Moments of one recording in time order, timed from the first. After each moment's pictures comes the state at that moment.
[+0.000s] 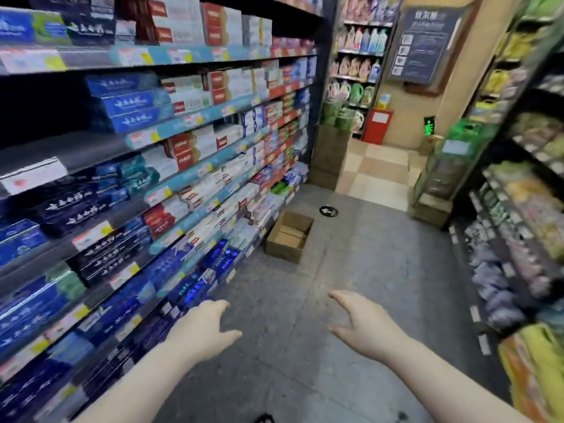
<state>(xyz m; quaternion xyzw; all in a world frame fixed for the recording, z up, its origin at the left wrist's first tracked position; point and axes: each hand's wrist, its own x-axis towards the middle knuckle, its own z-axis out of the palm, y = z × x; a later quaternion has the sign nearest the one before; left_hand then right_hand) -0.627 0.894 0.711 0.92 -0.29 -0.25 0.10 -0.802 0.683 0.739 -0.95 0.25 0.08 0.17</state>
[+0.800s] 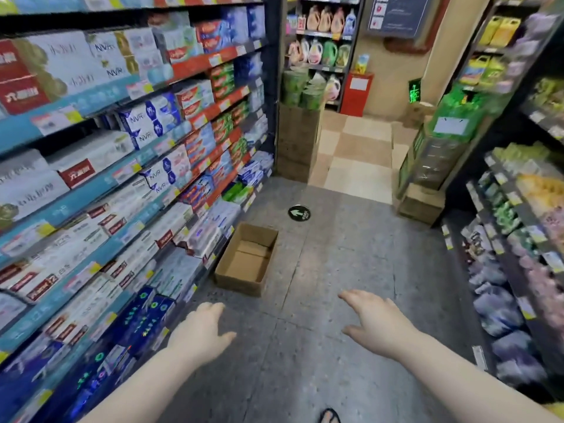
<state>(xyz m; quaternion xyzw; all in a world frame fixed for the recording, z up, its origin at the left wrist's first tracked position) -0.406 0.425 0.644 0.90 -0.32 -0.28 0.07 -0.608 0.207 0.691 -0.94 0.28 0.18 0.12</state>
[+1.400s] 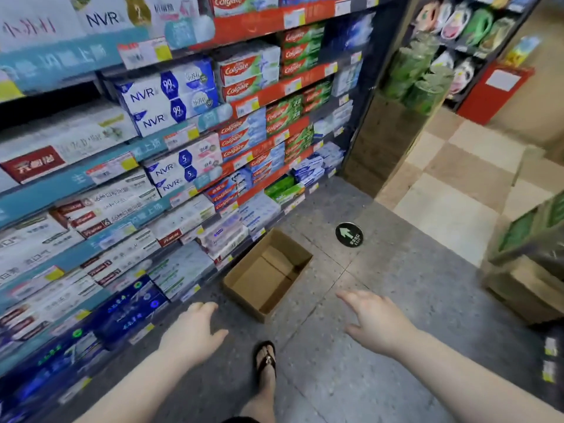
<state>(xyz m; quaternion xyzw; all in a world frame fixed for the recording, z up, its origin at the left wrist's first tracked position) -0.212 0.217 0.583 0.94 -0.11 -0.31 0.11 -0.302 -0.073 0.642 -0.95 0.08 0.28 0.08</state>
